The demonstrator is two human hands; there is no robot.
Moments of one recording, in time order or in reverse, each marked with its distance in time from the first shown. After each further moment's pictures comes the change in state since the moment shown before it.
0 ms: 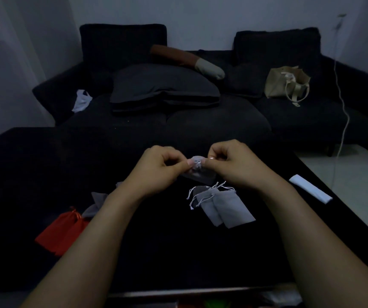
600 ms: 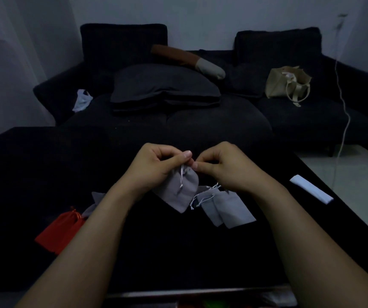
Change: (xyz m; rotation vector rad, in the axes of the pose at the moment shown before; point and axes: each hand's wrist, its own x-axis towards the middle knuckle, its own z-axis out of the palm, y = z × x) left_hand -0.003 0.004 -0.002 -0.388 0.014 -0.056; right_hand -0.002 -0.014 0.007 -0.013 -0.127 -0.057
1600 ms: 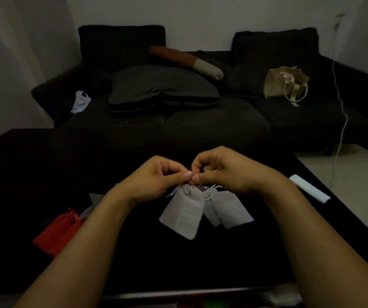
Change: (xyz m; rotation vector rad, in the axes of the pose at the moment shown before) left_hand -0.011 0.007 -0.001 0.071 -0.304 -0.191; right_hand -0.007 0.000 -0.013 0.090 -0.286 0.030
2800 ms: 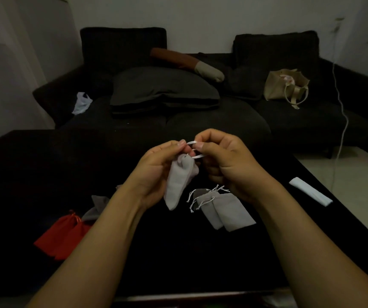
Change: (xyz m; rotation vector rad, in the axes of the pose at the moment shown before) left_hand 0.008 0.013 0.012 -0.783 0.157 0.095; right_hand 0.002 -0.023 0.016 0.730 0.302 -0.111
